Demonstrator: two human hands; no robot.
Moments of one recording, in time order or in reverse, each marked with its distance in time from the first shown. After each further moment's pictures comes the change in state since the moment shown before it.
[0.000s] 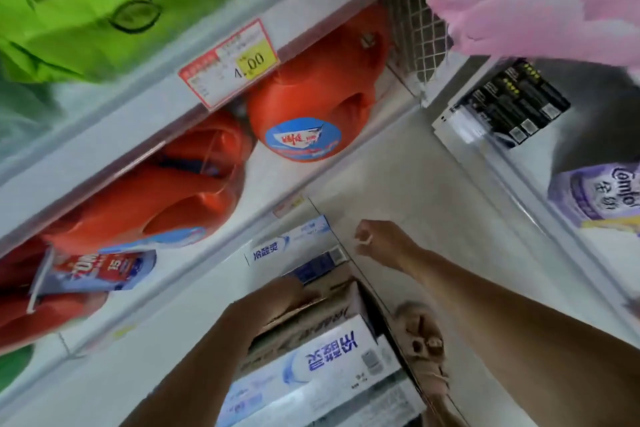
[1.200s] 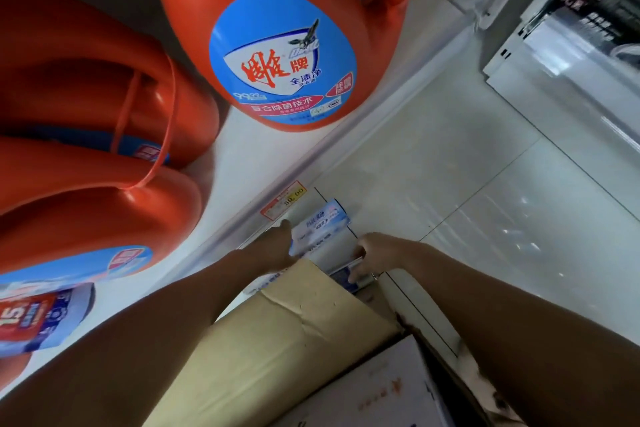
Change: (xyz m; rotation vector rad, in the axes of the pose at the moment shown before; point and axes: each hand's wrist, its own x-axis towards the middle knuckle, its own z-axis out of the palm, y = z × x) left_hand 0.203 -0.072 -0.041 0.167 0.302 0.123; right_hand 0.161 0.067 0.112 0.064 -0.369 0.005
